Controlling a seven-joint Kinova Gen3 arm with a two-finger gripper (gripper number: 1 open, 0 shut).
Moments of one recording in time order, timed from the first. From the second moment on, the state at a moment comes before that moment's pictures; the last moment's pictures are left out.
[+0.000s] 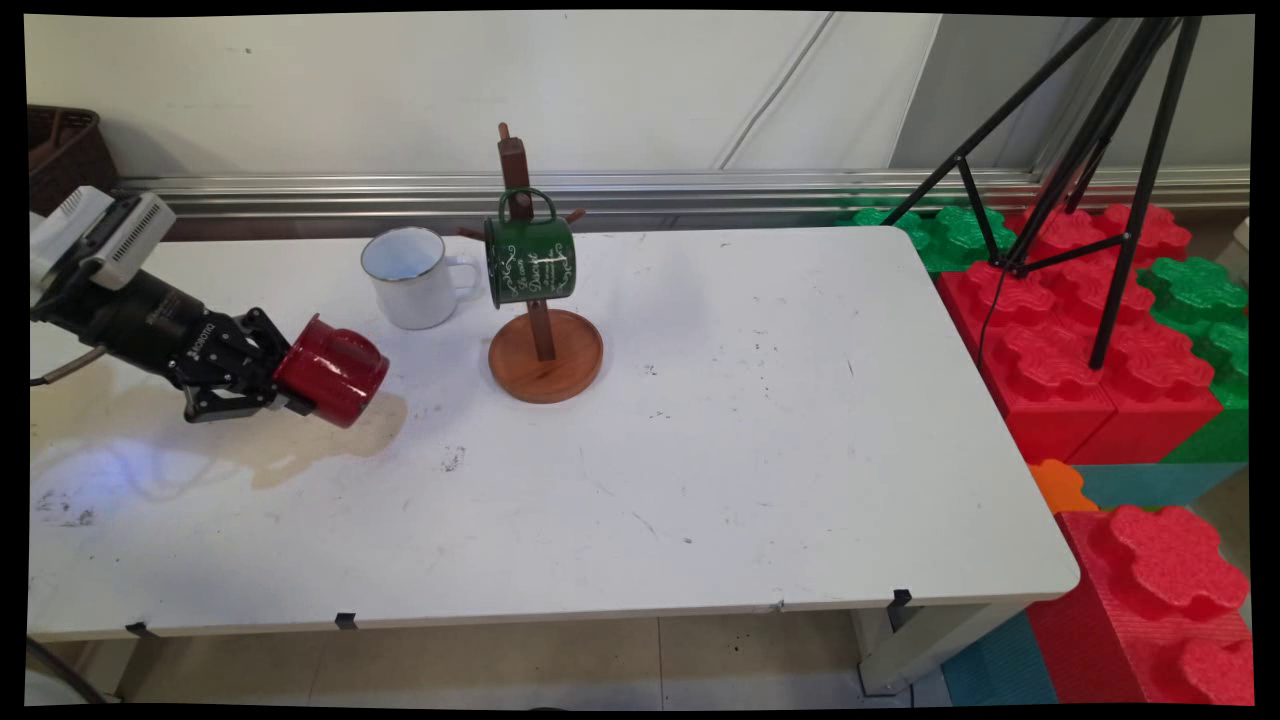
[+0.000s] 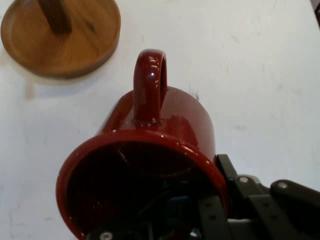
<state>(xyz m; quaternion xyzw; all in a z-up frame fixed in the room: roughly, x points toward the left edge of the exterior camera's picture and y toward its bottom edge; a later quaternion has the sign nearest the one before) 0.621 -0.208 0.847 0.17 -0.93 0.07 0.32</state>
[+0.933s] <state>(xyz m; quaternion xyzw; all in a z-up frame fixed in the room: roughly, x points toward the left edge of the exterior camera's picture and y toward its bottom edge) 0.628 -0.208 0.843 0.14 -0.96 0.08 0.24</state>
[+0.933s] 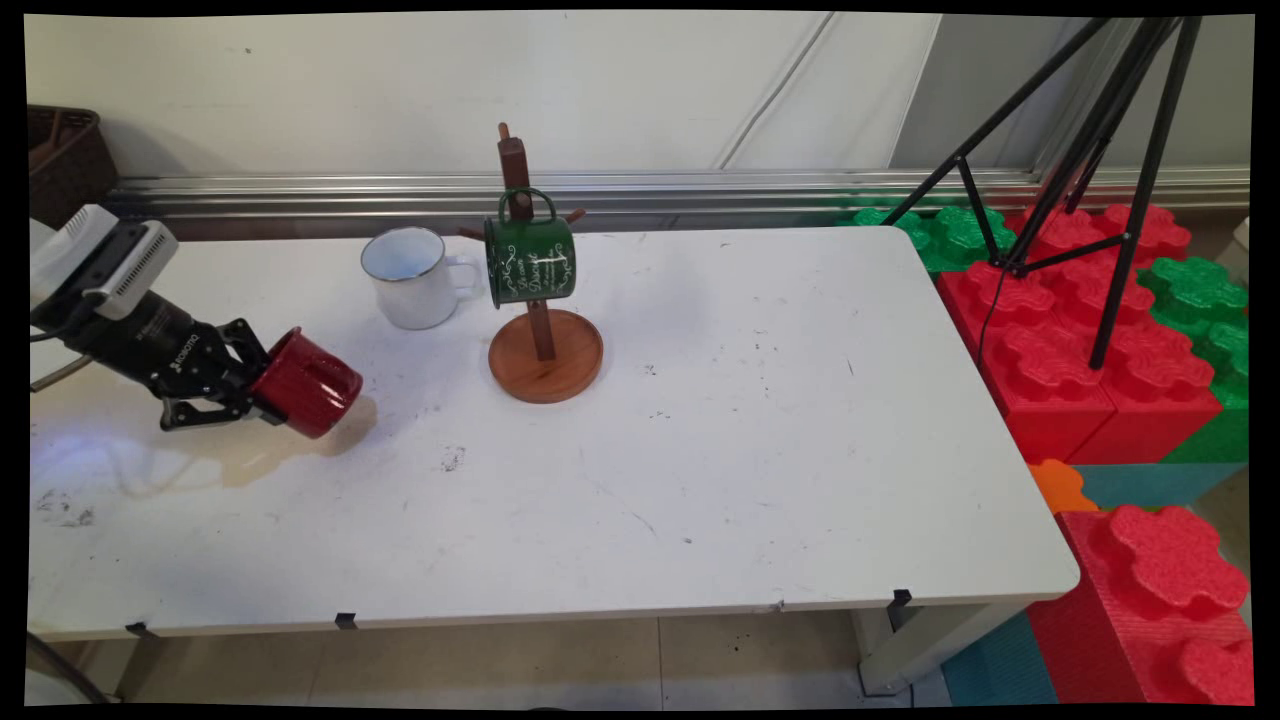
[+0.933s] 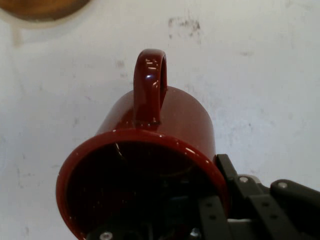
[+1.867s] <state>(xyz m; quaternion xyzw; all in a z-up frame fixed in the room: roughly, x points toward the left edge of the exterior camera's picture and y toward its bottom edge) 0.634 -0.204 0.836 0.11 -0.97 0.07 0.19</state>
